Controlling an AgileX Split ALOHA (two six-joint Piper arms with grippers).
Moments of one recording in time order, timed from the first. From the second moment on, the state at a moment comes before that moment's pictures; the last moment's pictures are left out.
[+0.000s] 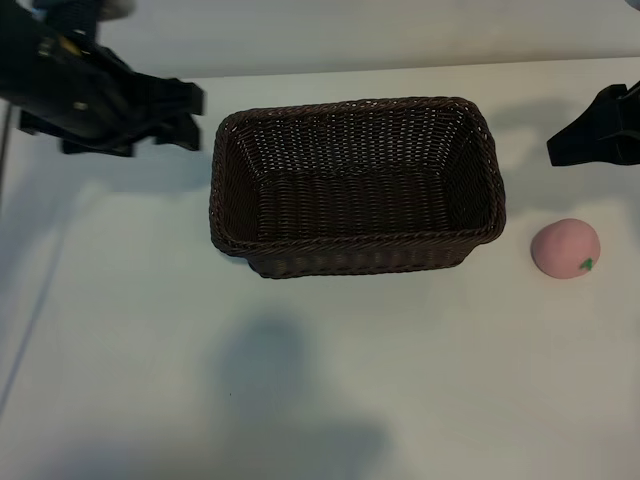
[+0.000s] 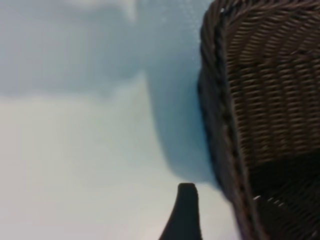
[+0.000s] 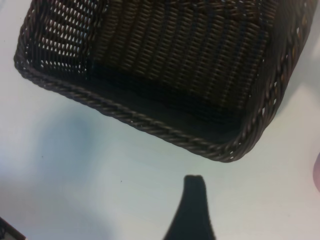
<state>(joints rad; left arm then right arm) -0.23 1.60 -1.25 -0.20 0.77 -0.08 -0.09 1.39 -1.09 0.67 1.03 -0.59</state>
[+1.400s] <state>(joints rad) 0.23 0.45 -0.89 -0.19 1.03 0.14 -0.09 1.39 -1.09 0.67 1.03 -0.59</state>
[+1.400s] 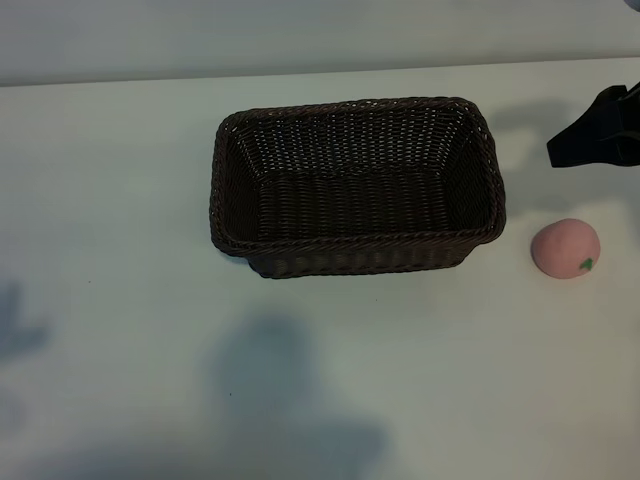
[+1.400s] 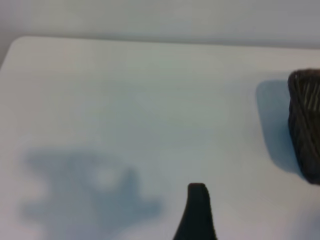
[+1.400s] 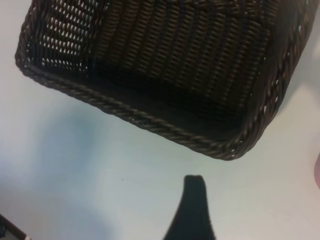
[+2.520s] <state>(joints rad) 0.03 0.04 -0.52 0.06 1.12 -0.03 -0.09 1.39 -1.09 0.67 1.03 -0.59</state>
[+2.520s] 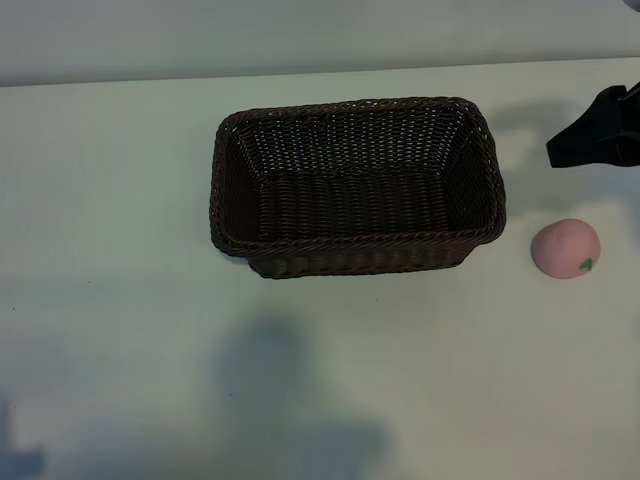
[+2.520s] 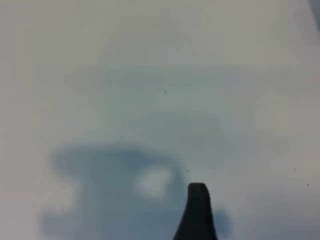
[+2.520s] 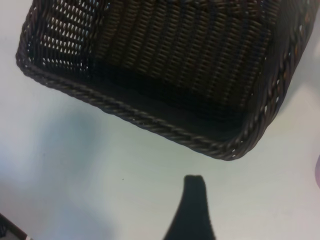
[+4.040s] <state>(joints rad) -0.15 -0.01 -0.50 0.05 1.09 -0.03 -0.09 1.53 -0.93 0.27 0.70 -0.29</state>
